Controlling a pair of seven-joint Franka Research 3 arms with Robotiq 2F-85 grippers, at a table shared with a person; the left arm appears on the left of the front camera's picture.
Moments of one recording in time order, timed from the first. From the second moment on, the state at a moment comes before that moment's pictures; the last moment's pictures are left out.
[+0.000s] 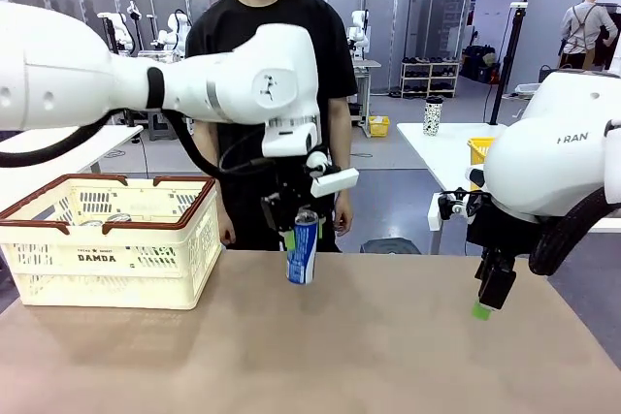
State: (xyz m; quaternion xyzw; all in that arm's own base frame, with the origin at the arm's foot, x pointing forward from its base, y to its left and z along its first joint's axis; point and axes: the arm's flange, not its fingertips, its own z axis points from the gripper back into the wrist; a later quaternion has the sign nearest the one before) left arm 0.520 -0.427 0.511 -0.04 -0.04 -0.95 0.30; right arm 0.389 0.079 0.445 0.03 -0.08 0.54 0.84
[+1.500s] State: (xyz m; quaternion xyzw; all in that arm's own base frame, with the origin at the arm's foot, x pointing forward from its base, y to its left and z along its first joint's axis) left arm 0.522 -0.396 0.548 -0.01 -0.04 -0.95 0.30; right arm 0.389 0.079 0.445 0.03 -0.08 0.54 0.84
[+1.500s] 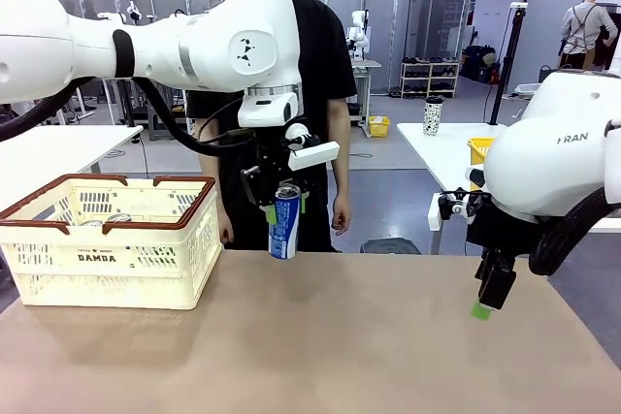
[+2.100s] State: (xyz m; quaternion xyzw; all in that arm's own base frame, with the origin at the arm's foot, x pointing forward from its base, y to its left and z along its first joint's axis) left arm 0.587 -0.238 0.627 0.06 -0.08 -0.88 0.46; right arm 0.389 0.079 0.445 0.03 -0.08 0.54 0.84
